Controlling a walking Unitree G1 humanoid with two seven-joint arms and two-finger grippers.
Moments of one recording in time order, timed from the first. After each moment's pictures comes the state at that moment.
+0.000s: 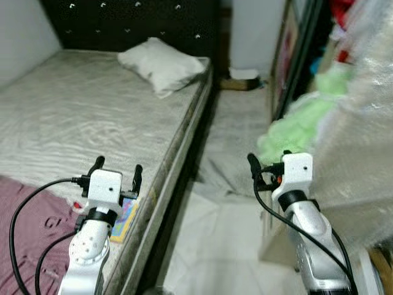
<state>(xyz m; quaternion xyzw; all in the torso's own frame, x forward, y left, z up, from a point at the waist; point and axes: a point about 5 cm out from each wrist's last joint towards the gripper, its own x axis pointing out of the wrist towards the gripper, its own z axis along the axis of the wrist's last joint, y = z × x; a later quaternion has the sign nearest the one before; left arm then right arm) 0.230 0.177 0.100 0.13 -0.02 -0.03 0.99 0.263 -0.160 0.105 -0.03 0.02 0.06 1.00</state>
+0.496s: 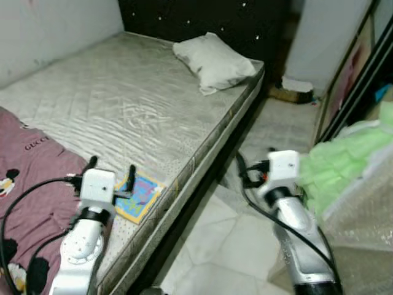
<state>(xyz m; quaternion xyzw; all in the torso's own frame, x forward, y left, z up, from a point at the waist) 0.230 0.185 0.098 0.13 -0.01 -0.02 0.99 0.269 -0.137 0.109 -0.01 0.01 0.10 1.00</state>
